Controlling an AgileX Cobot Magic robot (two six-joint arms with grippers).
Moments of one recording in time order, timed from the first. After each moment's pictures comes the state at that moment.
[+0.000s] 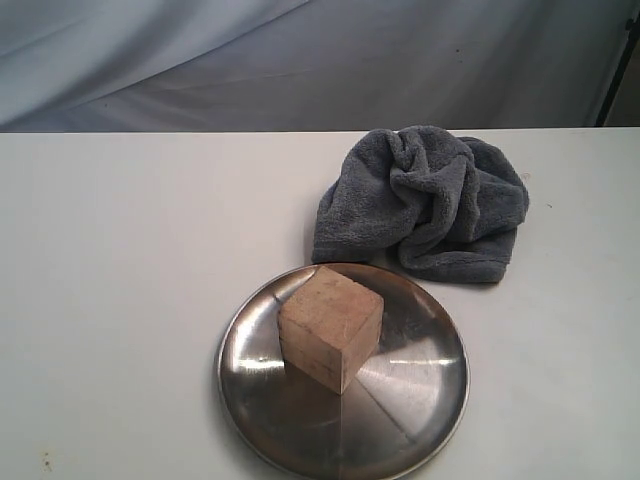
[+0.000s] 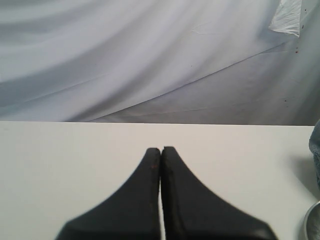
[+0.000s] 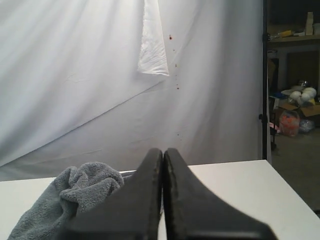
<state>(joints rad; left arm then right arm) -0.03 0.00 0.00 -0.04 0.14 0.01 -0.02 0.00 -0.23 -0.07 0.24 0.16</state>
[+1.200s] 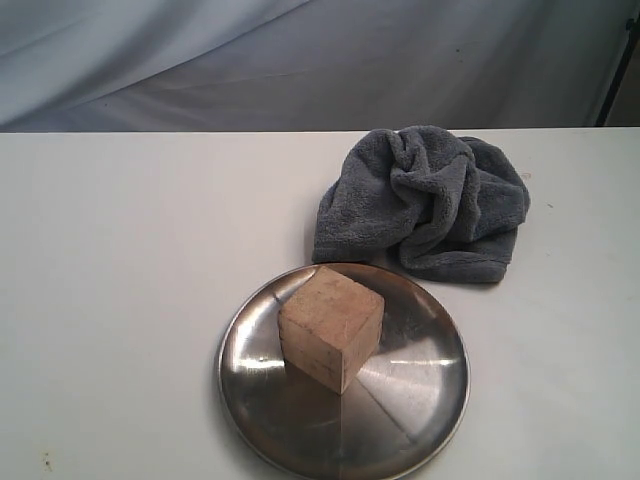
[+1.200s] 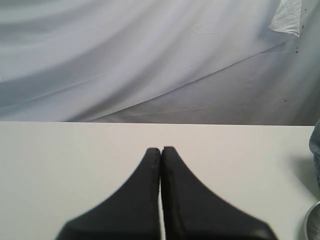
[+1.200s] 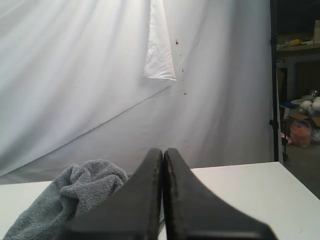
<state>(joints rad) -0.03 0.00 0.00 -0.04 0.14 0.01 -0.02 0.00 -0.01 -0.07 -0.04 0.16</state>
